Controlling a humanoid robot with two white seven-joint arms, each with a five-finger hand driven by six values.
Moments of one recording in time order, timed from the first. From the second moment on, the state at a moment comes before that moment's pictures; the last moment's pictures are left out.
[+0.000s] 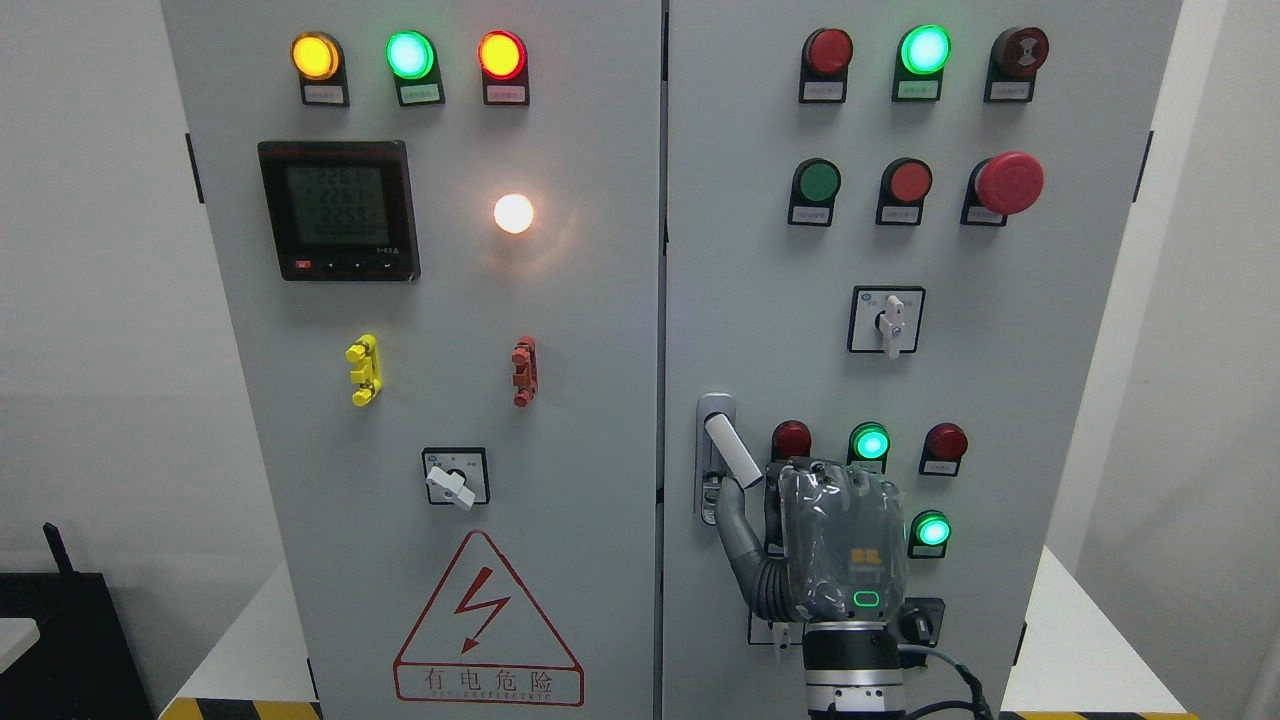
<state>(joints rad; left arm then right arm) 0.00 -0.09 0.03 0.00 0.00 -0.09 0.00 -0.48 0.15 0.26 -1.66 1.34 0.20 -0.27</state>
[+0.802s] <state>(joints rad) 0.00 -0.09 0.03 0.00 0.00 -0.09 0.00 -0.48 0.15 0.26 -1.67 1.34 0.20 -0.27</state>
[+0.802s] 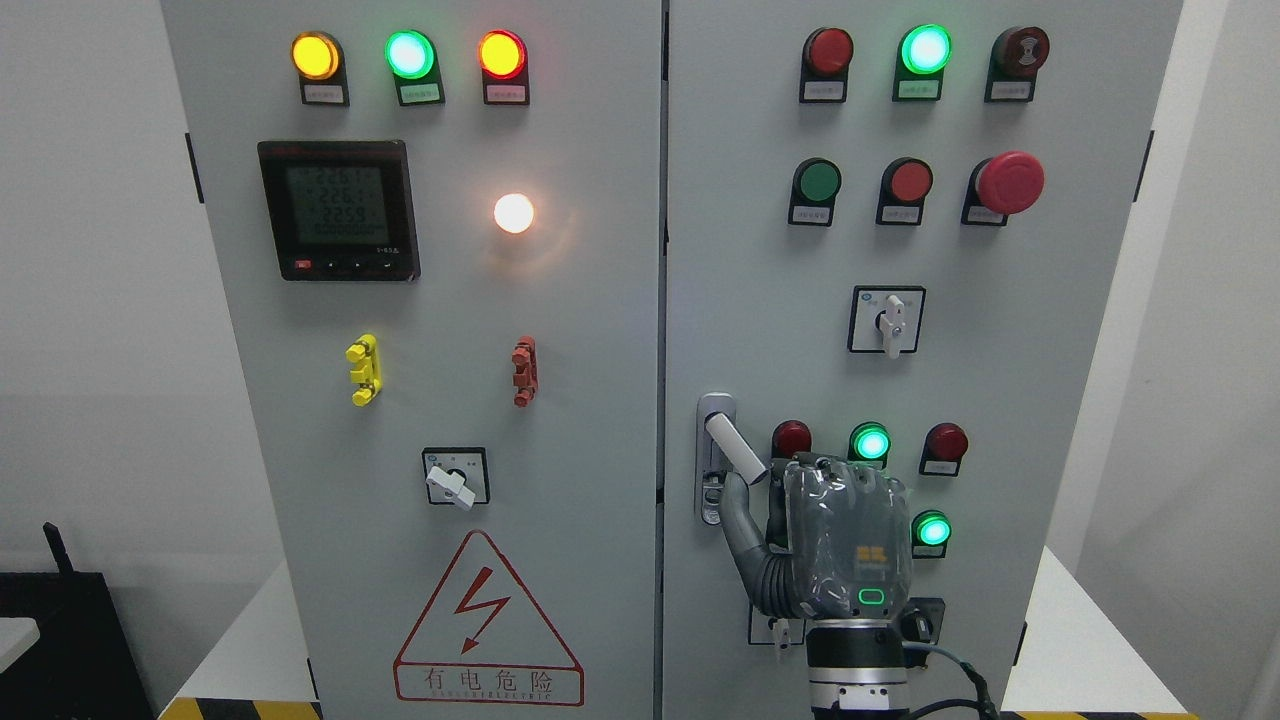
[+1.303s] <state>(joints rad) 0.00 -0.09 0.04 0.00 0.00 -0.09 0.00 -0.48 0.15 0.25 -1.67 1.34 0.21 -0.27</state>
